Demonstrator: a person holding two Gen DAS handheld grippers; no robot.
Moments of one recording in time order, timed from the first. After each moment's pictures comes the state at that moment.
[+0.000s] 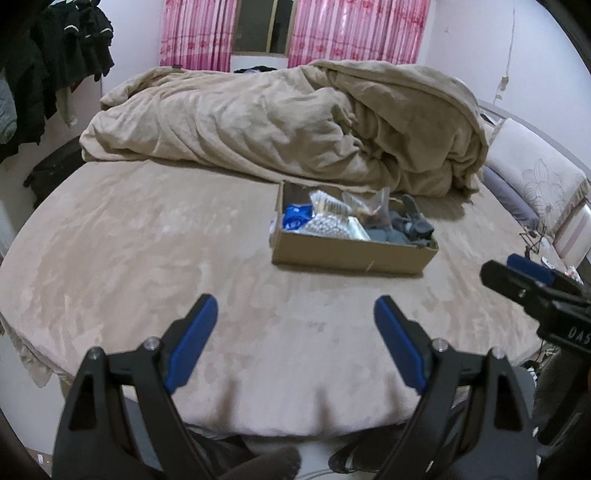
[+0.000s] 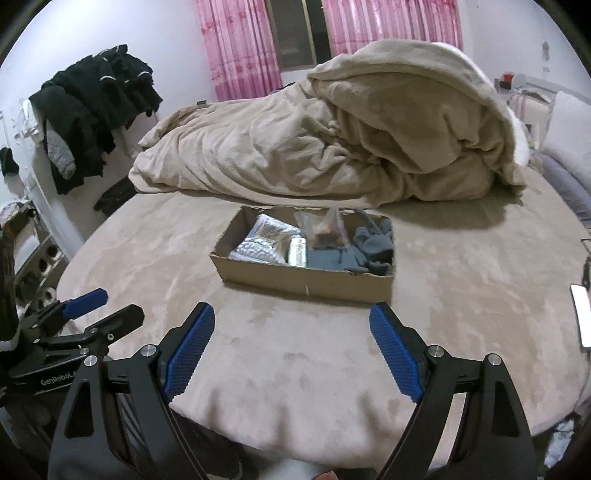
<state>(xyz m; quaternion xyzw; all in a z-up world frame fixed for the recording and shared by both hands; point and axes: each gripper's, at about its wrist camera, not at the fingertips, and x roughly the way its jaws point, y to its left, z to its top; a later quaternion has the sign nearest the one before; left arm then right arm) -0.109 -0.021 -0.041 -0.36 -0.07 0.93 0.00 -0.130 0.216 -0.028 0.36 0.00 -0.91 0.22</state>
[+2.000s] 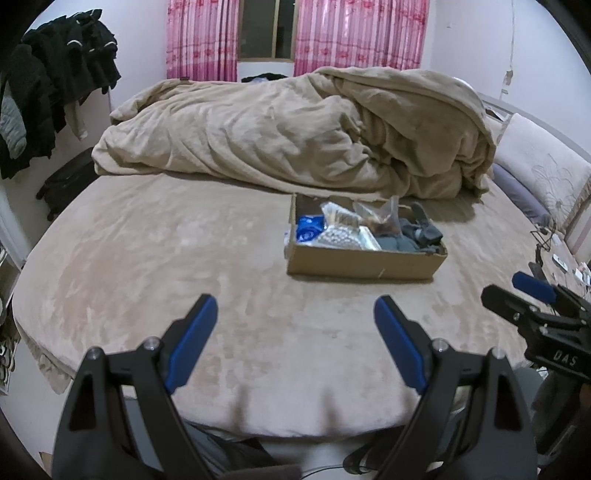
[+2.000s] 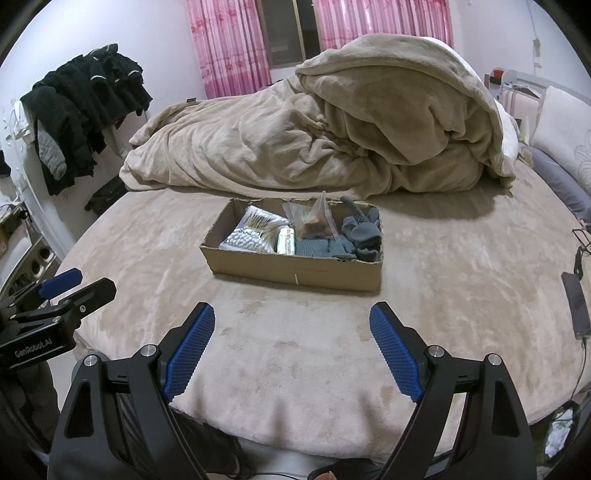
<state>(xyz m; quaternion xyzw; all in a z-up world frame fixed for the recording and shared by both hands) -0.108 -0.026 -0.021 -0.36 -0.05 0.93 -0.01 -0.124 0.219 -0.036 0.36 0.01 -0.91 0.20</state>
